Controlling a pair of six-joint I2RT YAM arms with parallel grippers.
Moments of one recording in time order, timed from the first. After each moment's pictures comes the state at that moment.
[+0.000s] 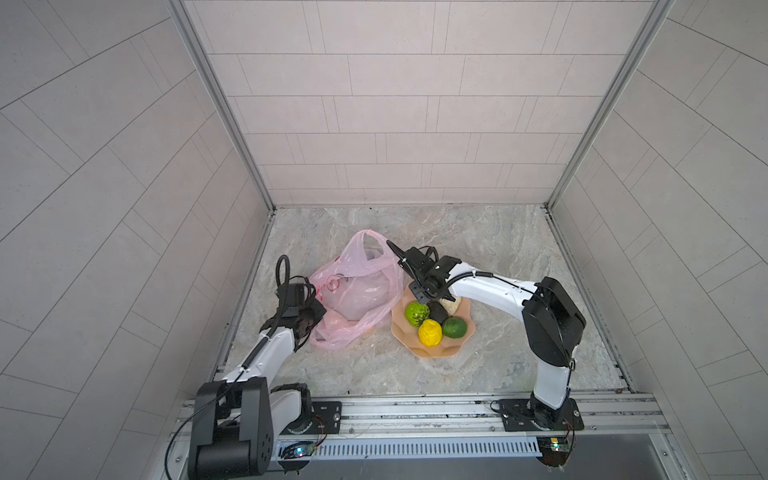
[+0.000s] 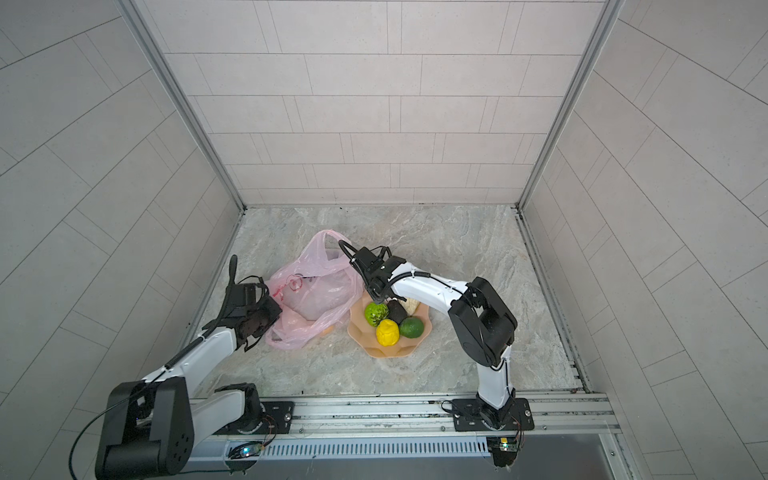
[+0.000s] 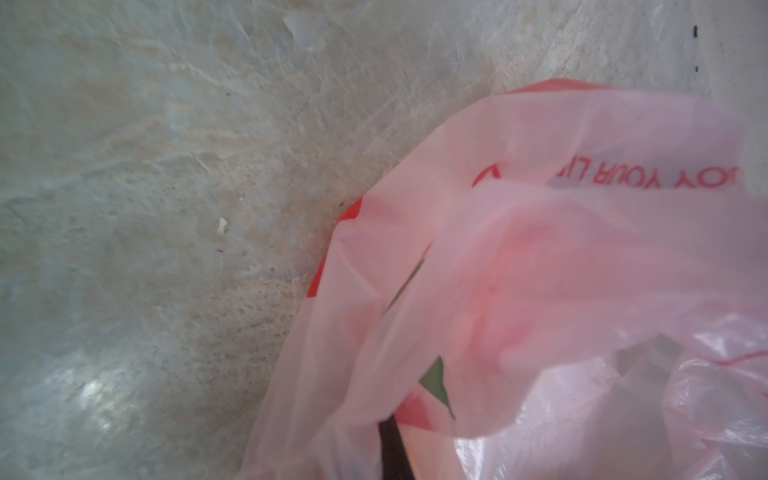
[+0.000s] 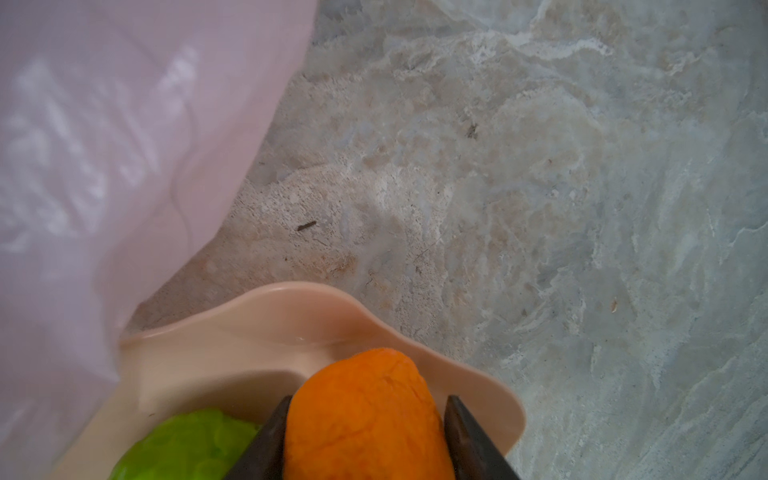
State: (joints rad) left arm 0.09 1.13 0.41 -0.22 0.12 -0.75; right arm 0.77 1.88 1.42 -0.75 0.35 0.17
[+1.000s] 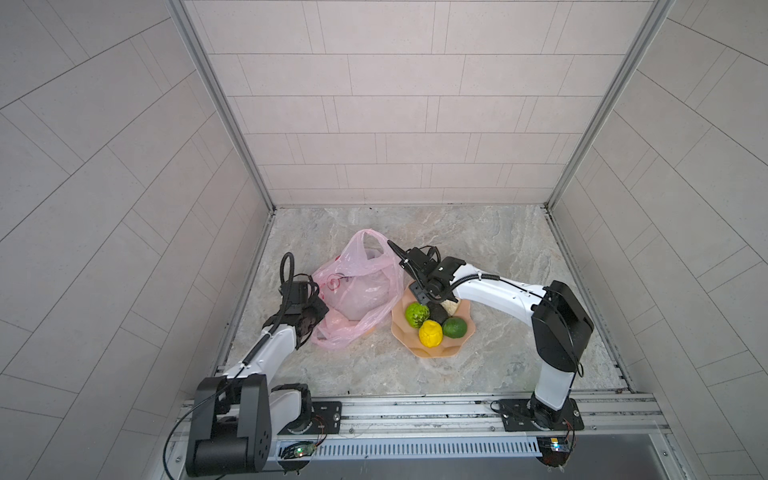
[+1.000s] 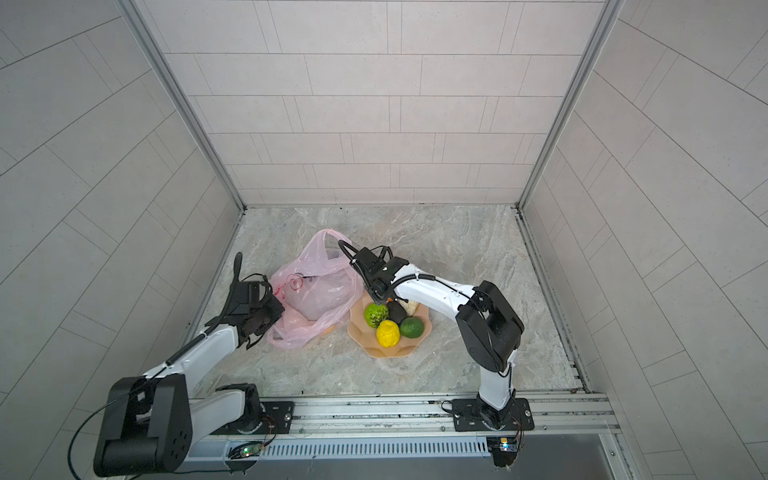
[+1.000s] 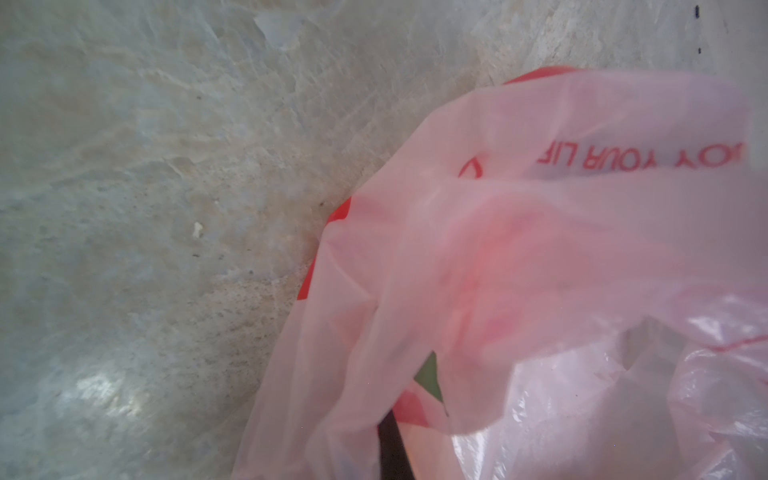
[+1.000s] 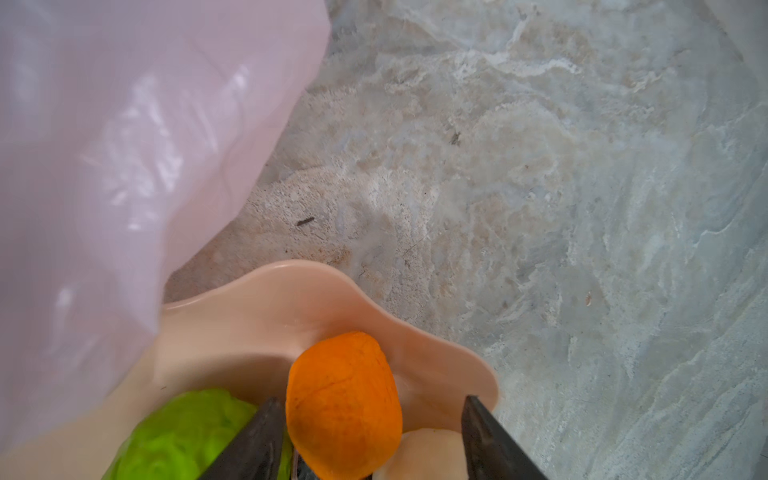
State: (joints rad) left arm 0.02 1.15 0.45 -0.23 0.07 -0.74; right arm 0.79 1.80 1.40 -0.76 0.37 0.16
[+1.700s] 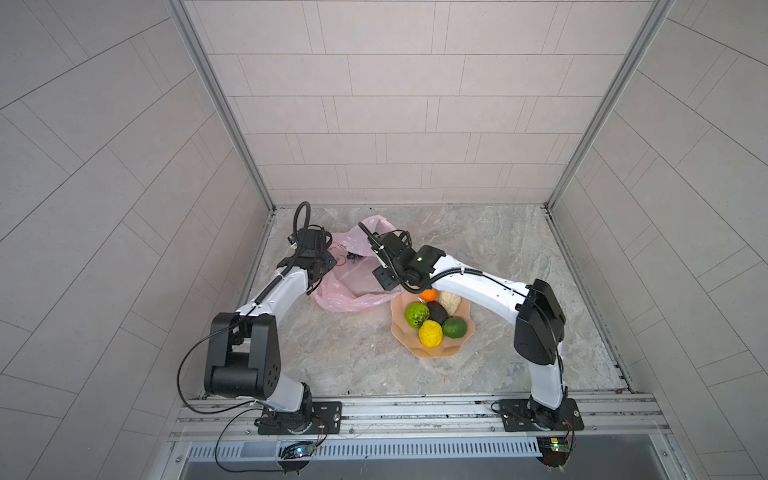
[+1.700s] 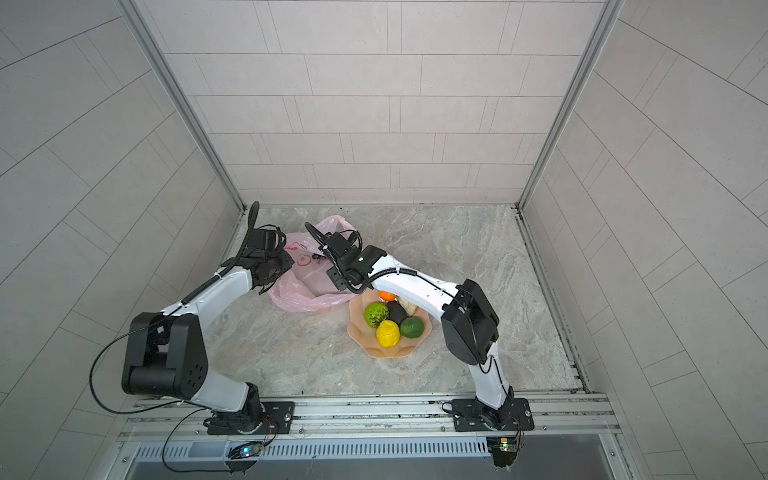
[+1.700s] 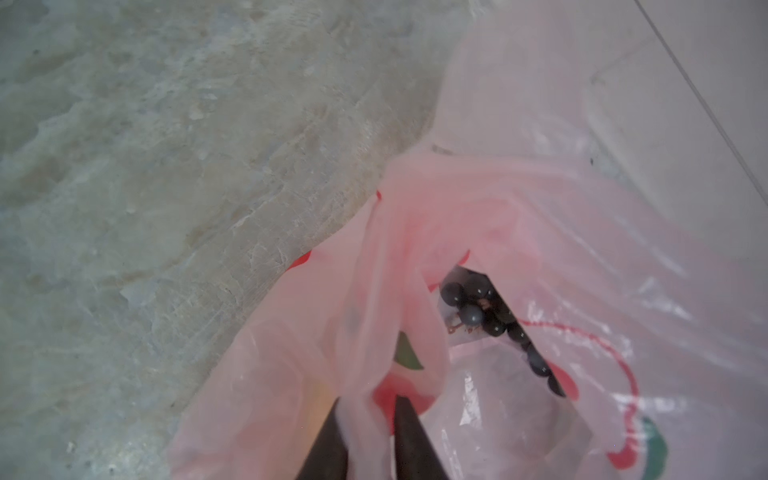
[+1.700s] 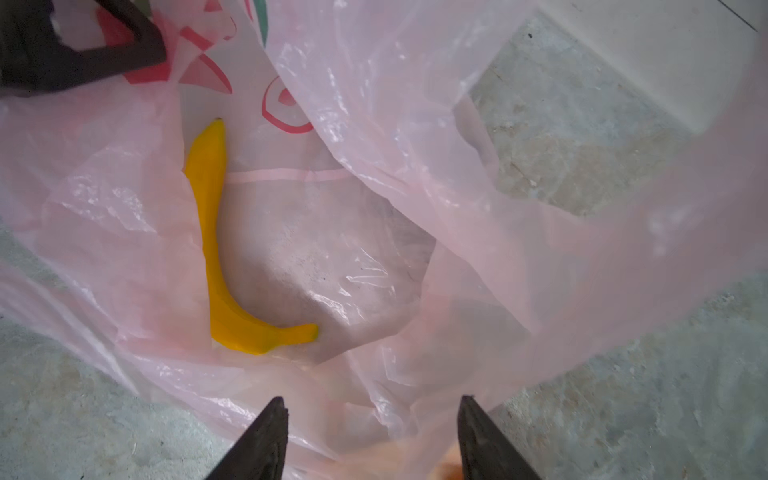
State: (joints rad) left arm -0.07 1.51 1.00 -0.41 -0.13 -0.75; right arm 0.88 2.02 1.81 -0.71 0.23 0.14
